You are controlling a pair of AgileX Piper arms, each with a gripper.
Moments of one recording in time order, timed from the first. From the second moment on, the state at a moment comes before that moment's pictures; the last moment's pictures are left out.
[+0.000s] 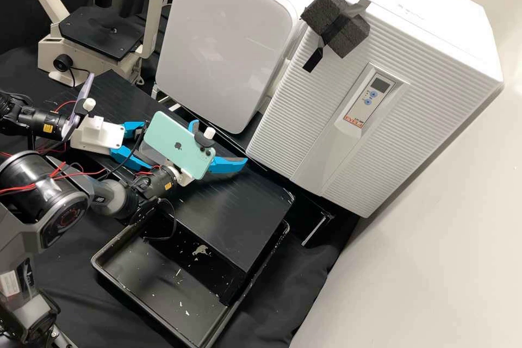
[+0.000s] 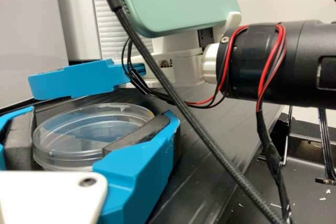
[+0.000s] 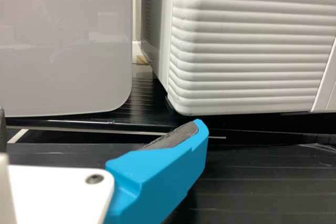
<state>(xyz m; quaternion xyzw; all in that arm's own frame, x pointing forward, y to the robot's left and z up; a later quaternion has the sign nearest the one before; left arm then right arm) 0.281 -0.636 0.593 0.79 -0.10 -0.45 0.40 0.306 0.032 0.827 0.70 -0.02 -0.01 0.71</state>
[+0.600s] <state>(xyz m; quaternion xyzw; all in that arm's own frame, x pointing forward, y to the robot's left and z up) 0.290 -0.603 0.639 0.81 -0.07 -0.41 0.42 0.306 0.032 0.827 0.70 -0.02 -0.01 0.71</state>
